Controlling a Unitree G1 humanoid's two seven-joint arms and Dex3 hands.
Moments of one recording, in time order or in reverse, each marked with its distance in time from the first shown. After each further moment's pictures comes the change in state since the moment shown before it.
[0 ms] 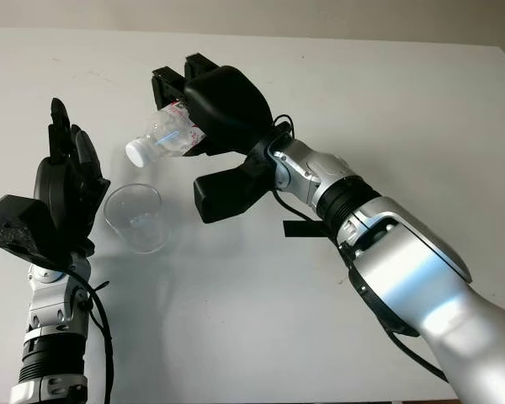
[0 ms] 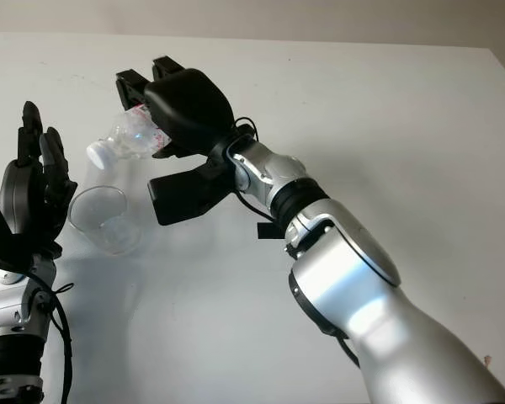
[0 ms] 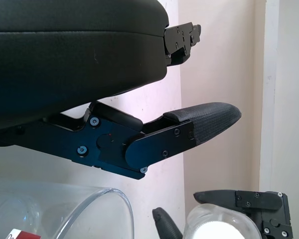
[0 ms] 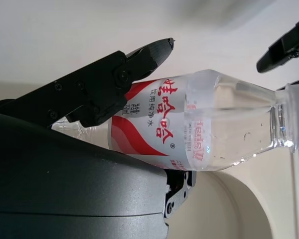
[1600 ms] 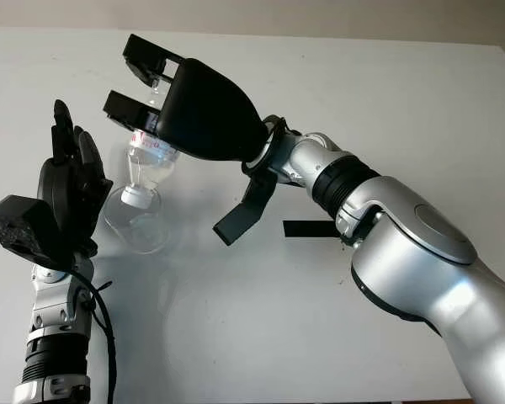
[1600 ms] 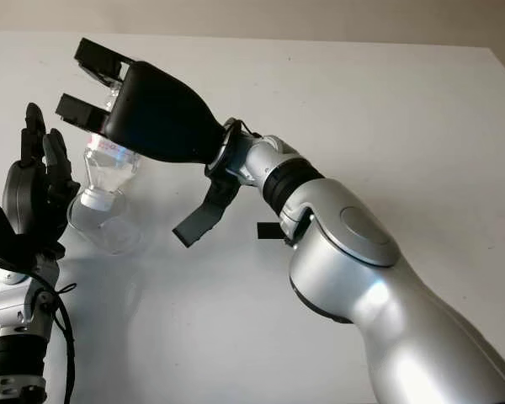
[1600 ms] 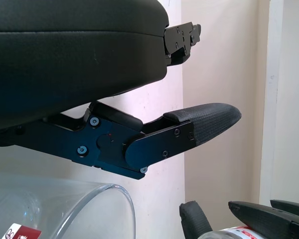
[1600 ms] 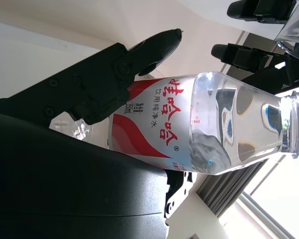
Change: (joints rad) left arm 0.000 -0.012 -0.001 0.000 0.003 0.004 0.010; right arm -0.105 -0.013 0.344 0.028 -0.339 0.104 -0.642
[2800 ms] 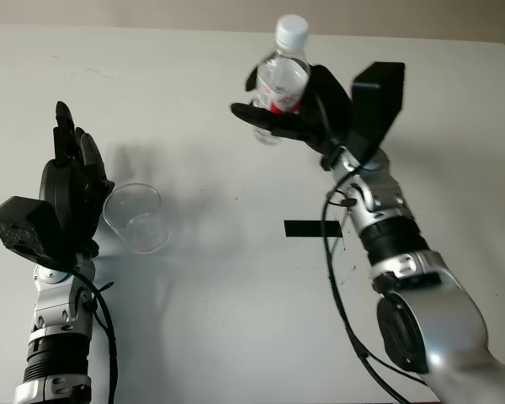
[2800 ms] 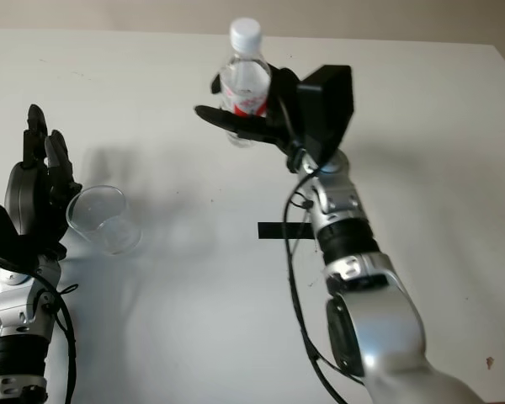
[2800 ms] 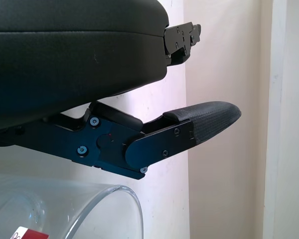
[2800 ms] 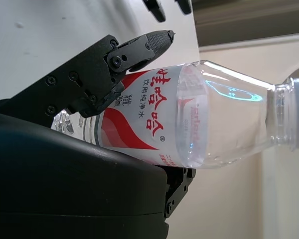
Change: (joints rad) left arm 0.000 -0.001 -0.002 0.014 0.007 -0.017 -0.010; right arm 0.556 -0.068 -1.038 -0.711 1.405 0.484 1.572
